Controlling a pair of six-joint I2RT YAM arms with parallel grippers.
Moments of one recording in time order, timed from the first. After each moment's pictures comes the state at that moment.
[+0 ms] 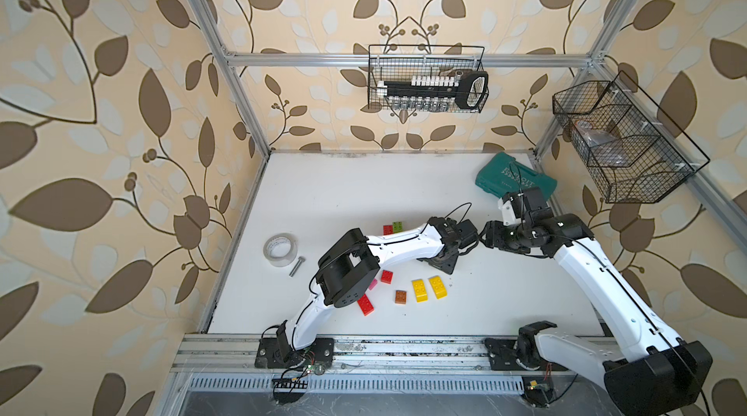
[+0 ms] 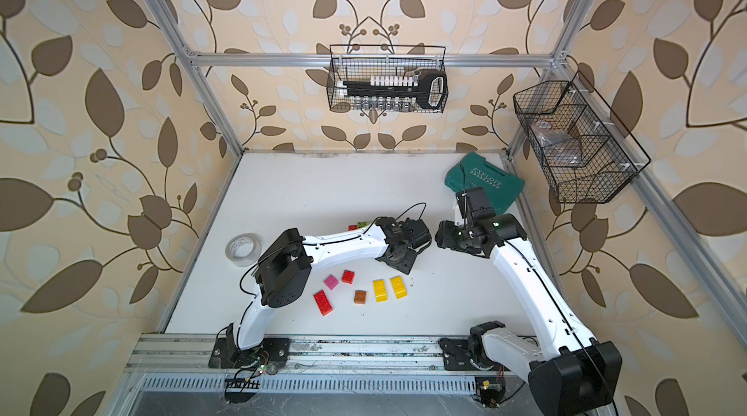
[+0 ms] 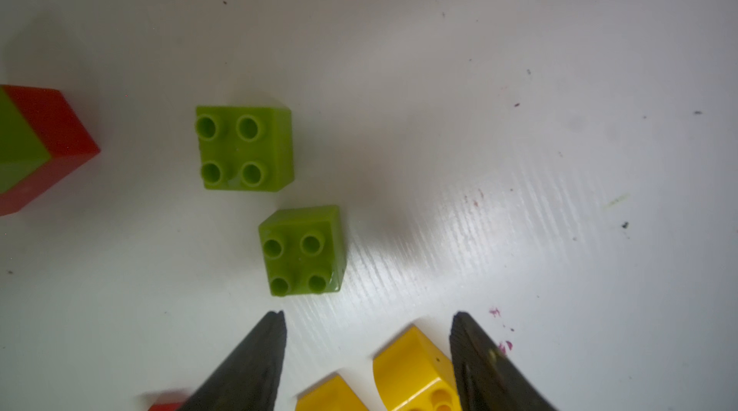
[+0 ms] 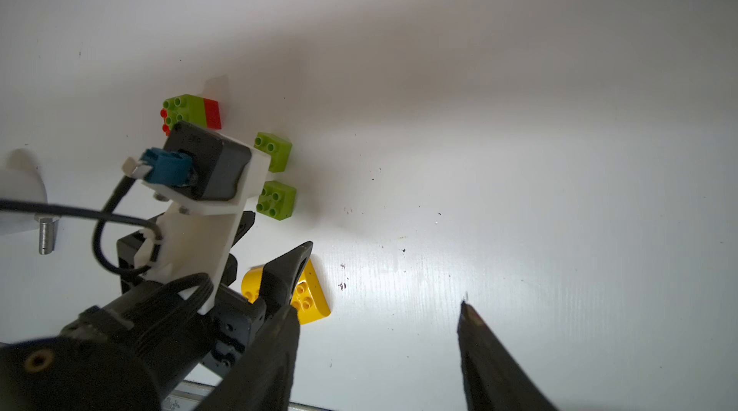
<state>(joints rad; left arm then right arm) -1.06 2.16 1.76 -0.97 -0.18 -0.63 0.21 1.12 1.05 -1.03 -0.08 0.42</state>
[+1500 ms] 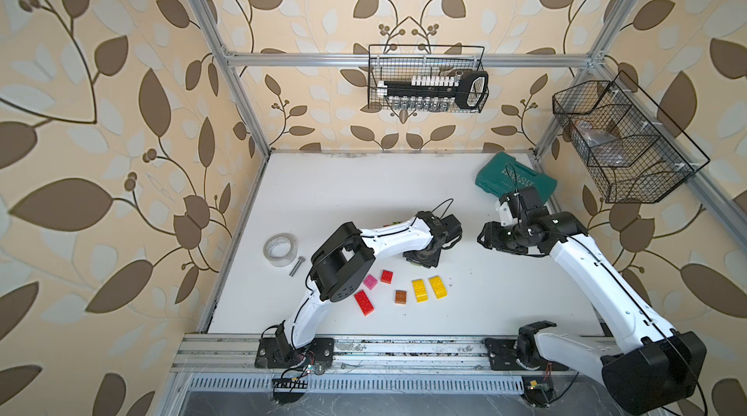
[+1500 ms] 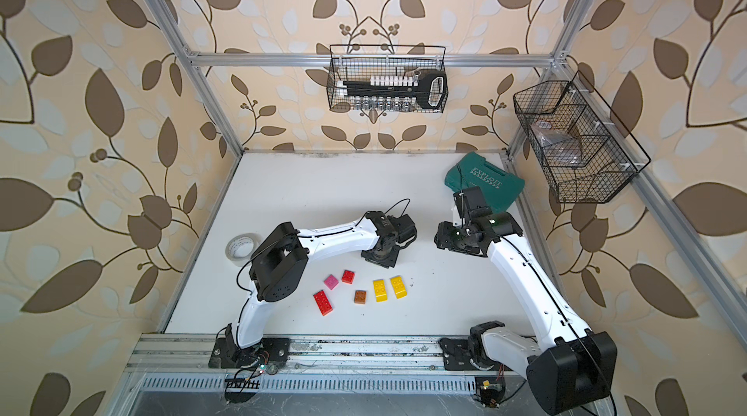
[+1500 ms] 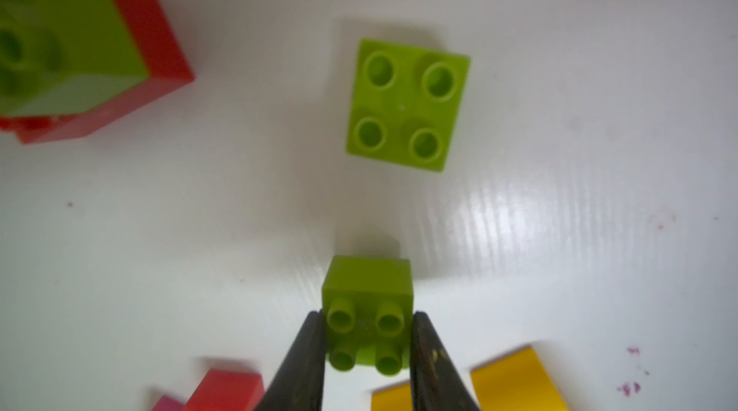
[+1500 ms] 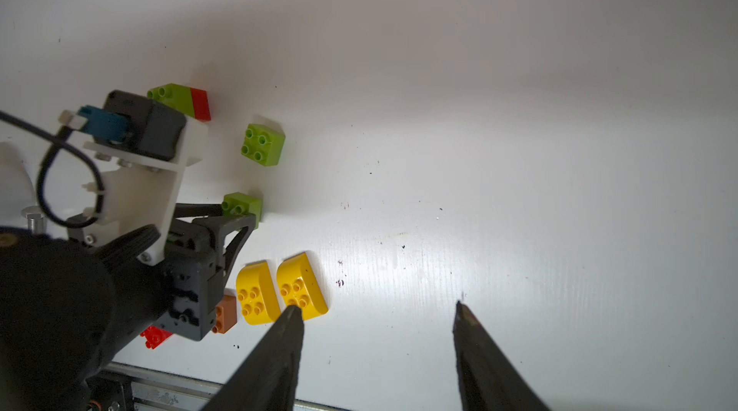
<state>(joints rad) -0.96 2.09 1.64 -1.03 -0.17 -0.74 0.21 1.15 1.04 -1.03 -0.09 0.42</state>
